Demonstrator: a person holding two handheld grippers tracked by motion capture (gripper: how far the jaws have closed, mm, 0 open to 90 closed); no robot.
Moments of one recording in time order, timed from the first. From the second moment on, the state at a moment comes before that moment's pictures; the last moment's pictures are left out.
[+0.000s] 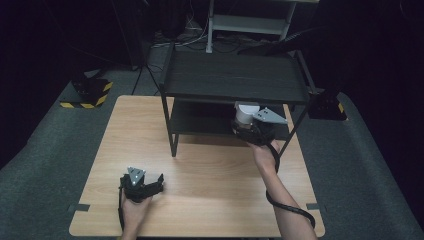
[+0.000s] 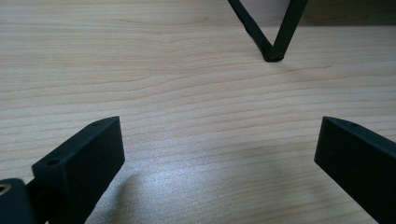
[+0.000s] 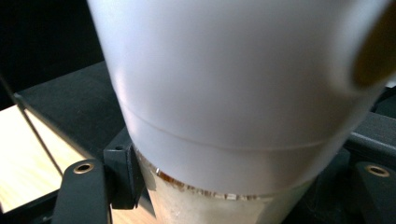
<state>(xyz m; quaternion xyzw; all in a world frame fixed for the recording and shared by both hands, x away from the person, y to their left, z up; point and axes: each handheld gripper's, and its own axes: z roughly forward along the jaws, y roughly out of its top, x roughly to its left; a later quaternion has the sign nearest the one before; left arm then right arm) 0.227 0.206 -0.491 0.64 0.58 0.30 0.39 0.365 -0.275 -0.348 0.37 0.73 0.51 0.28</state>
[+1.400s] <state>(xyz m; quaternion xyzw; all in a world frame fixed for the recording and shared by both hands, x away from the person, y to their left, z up) 0.227 0.206 -0.492 0.64 0.58 0.30 0.39 0.369 -0.270 -0.361 0.38 0.71 0.53 0.27</state>
